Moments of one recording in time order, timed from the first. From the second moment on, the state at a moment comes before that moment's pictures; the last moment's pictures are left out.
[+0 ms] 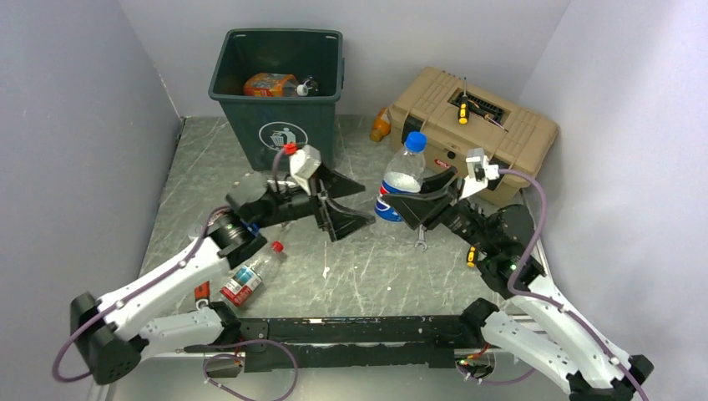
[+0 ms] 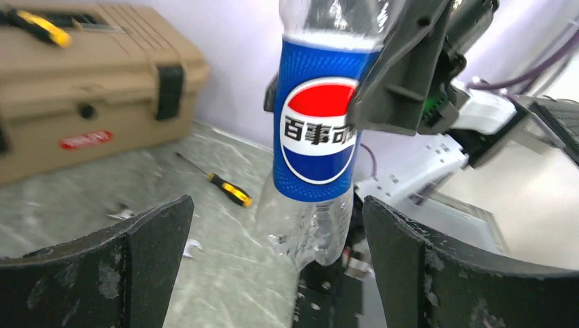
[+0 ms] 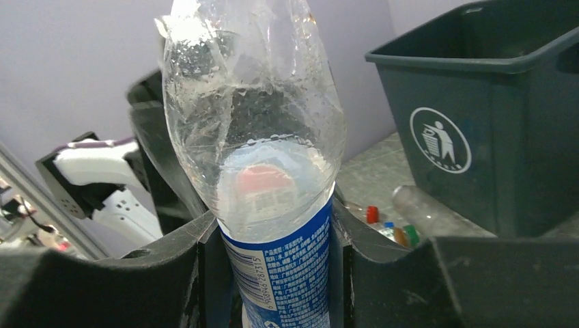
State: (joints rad) left arm -0.82 1.09 0.94 0.34 0.58 -0.46; right arm 0.67 0.69 0.76 0.32 -0.35 0.56
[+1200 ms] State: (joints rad) left arm -0.80 1.41 1.54 0.01 0.64 -0.46; right arm 0.68 0.71 0.77 0.05 -0.36 0.41
